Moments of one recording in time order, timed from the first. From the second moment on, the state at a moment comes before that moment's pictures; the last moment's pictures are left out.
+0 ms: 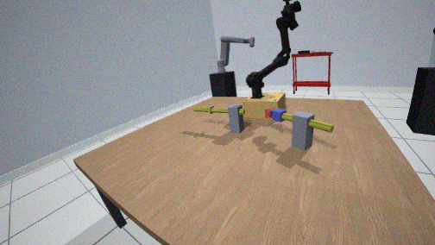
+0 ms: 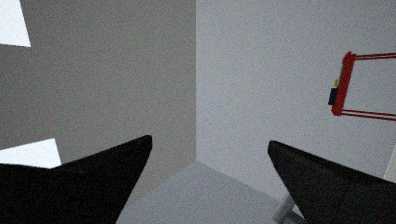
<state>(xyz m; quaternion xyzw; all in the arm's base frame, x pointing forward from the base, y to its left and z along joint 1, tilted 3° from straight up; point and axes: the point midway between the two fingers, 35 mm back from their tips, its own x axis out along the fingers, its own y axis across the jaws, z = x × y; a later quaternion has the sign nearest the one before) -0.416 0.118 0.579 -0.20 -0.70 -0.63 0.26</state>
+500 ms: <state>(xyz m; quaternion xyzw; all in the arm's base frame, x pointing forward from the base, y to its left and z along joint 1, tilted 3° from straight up) -0.294 0.032 0.665 -0.23 -0.66 -0.53 0.48</state>
